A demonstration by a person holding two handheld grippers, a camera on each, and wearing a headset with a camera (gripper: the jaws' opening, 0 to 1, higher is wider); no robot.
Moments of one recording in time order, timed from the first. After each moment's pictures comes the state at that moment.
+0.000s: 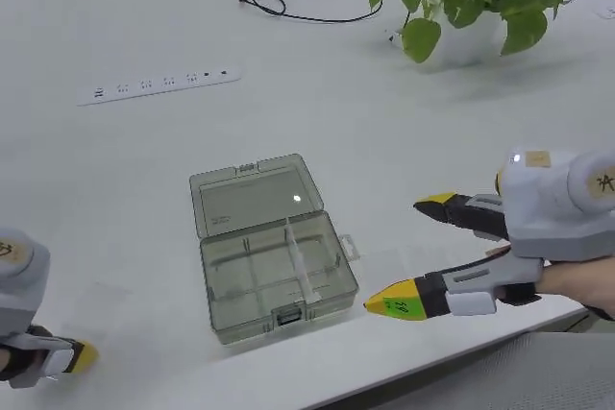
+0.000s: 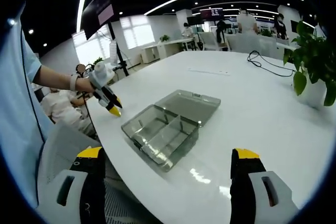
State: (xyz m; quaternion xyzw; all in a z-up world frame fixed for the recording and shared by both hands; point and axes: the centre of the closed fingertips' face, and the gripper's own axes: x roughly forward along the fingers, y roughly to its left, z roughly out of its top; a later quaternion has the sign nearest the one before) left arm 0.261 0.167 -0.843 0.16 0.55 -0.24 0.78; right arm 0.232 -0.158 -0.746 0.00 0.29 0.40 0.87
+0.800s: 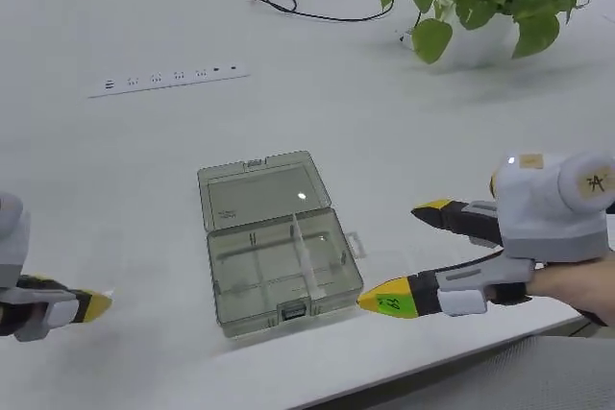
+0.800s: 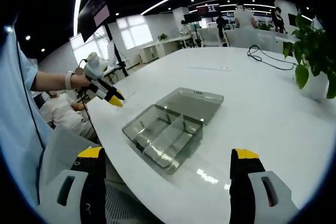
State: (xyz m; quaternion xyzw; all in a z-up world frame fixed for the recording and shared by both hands) left arm 0.288 0.136 -0.792 0.07 0.48 -0.26 0.84; right arm 0.236 -0.148 -0.751 0.01 0.31 0.39 0.87
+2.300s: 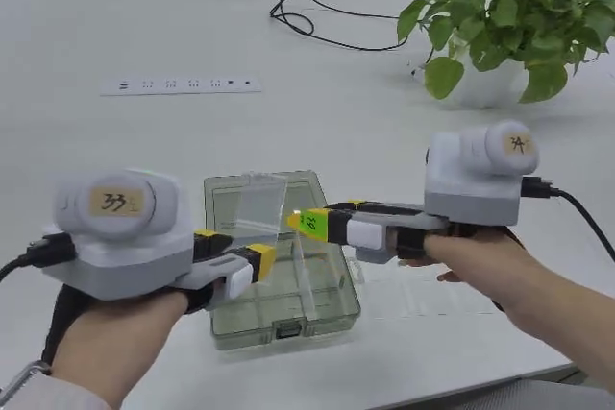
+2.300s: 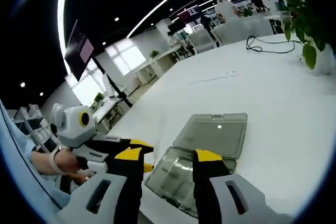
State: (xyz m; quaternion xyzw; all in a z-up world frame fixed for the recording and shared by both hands) left arm 0.281 -0.027 -0.738 -0.05 0.32 -0.35 0.88; right arm 0.287 -0.071 -0.706 0.17 0.30 0.37 0.86
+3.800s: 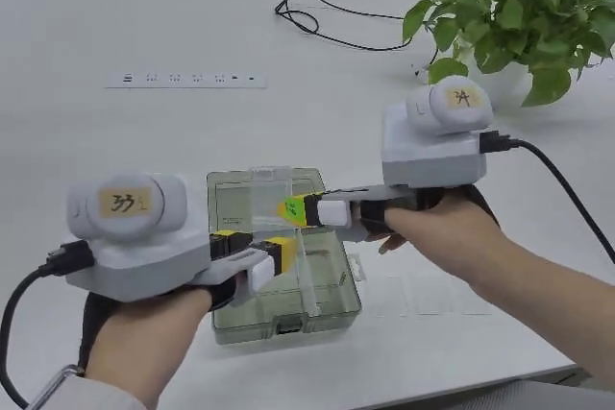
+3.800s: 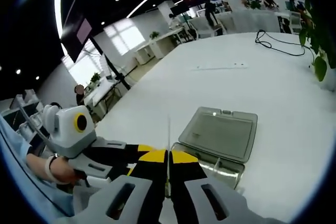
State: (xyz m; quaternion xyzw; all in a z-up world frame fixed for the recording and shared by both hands) left arm 0.277 -0.039 -0.732 -0.14 0.30 -0.34 0.88; right arm 0.289 -0.042 -0.708 0.10 0.37 0.38 0.84
